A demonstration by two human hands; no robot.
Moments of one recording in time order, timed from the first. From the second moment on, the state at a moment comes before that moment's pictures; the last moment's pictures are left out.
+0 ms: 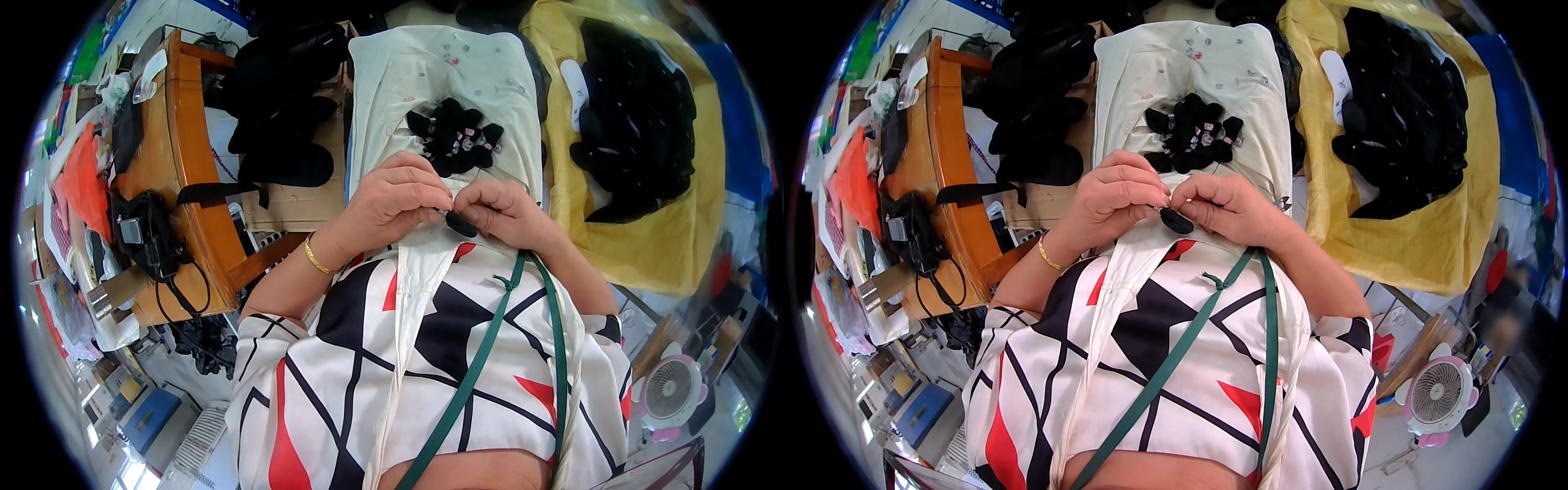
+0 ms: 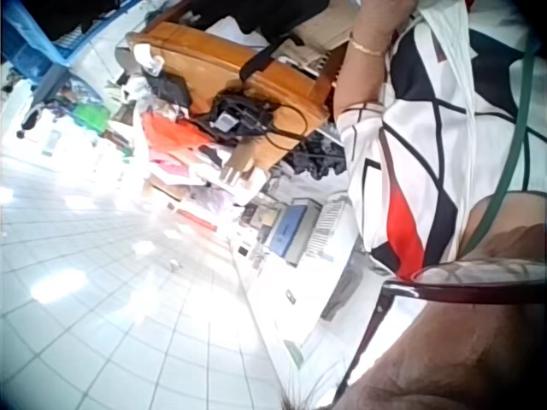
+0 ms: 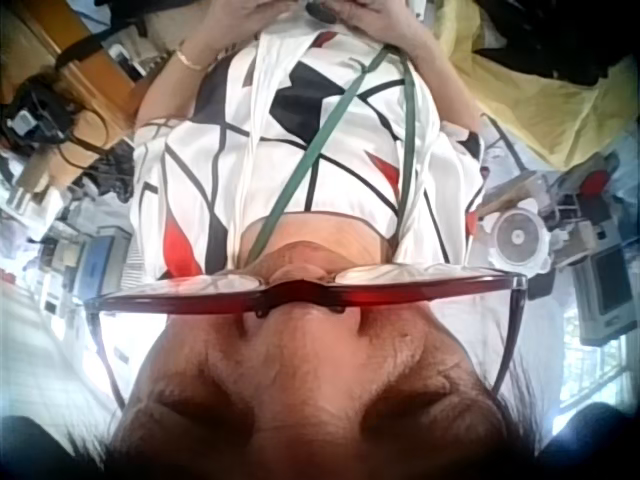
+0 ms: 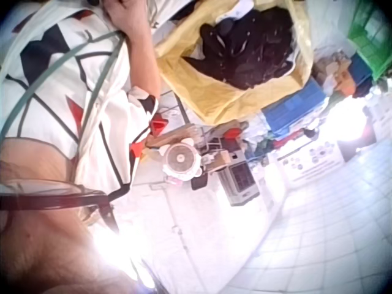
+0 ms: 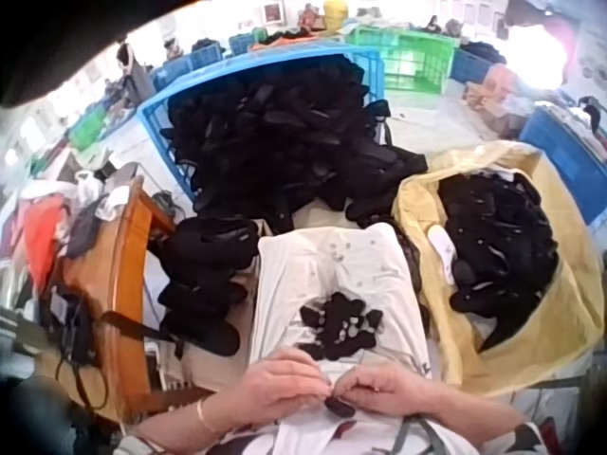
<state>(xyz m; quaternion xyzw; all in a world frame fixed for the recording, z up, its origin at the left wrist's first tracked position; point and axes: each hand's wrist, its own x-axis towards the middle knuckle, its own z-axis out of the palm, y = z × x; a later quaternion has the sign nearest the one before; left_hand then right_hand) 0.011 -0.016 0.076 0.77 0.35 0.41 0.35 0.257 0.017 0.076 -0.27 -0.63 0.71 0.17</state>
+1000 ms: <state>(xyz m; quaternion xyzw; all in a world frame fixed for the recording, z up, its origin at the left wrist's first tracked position) 0.015 -0.013 0.075 0.76 0.35 0.39 0.38 0.258 0.019 0.078 -0.31 -0.49 0.80 0.12</state>
